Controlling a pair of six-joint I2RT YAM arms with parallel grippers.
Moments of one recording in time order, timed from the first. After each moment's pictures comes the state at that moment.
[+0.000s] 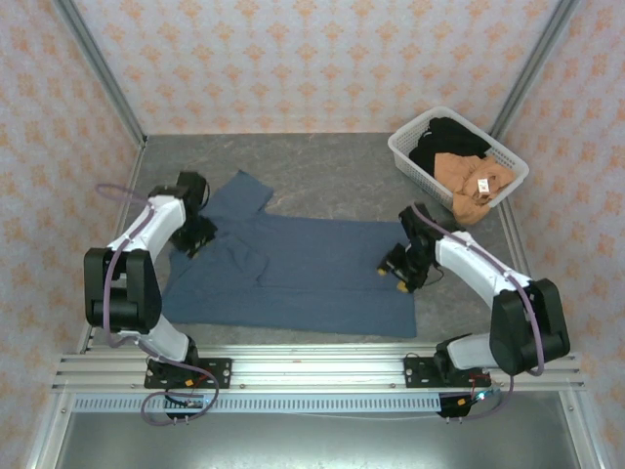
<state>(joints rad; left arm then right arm) 0.01 1.63 1.24 -1.01 -0.11 -0.85 0.30 1.35 0.89 -0.87 -0.27 0.92</state>
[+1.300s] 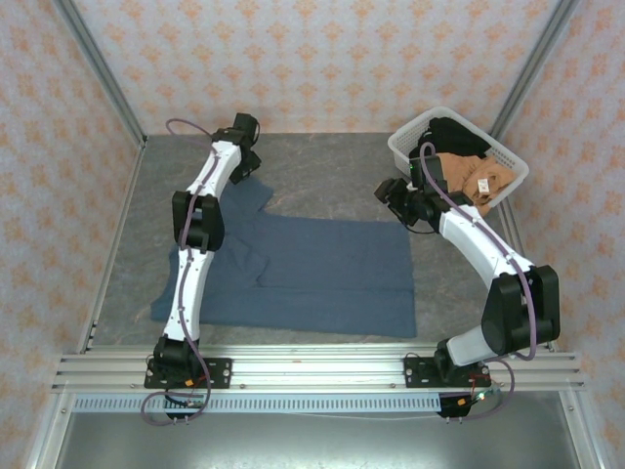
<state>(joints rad) -0.10 2.70 2.57 -1.09 -0.22 -0.88 0.23 1.46 1.10 -0.47 -0.22 0.90</state>
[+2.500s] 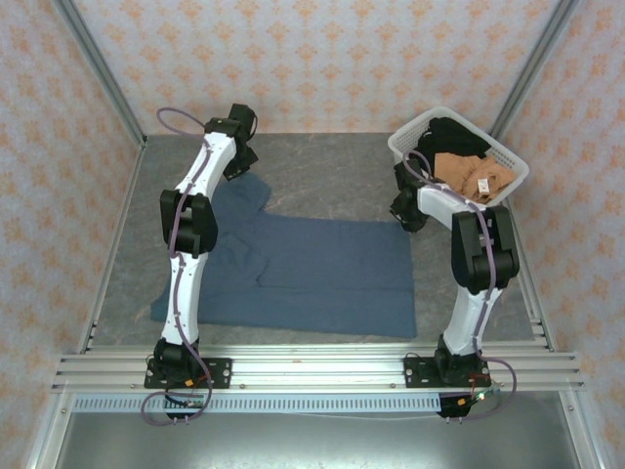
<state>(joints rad) -0.11 2.47 2.41 -1.19 -0.21 -0.83 0.19 1.93 1.30 -0.61 0.16 0.98</state>
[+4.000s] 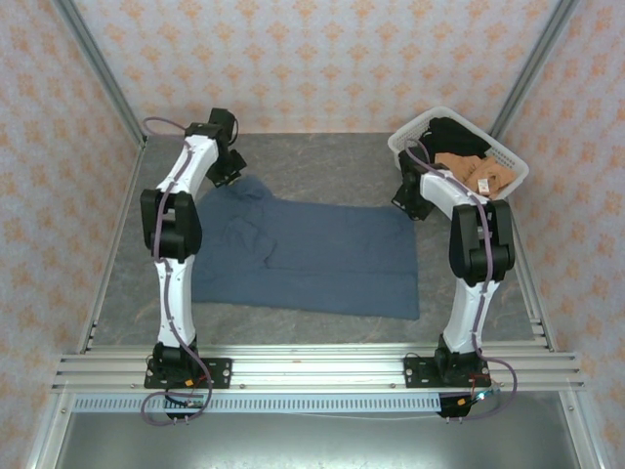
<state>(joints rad) -0.04 2.26 2.10 -1.11 -0.03 -0.72 0.15 1.96 1.43 -0.75 0.17 0.80</state>
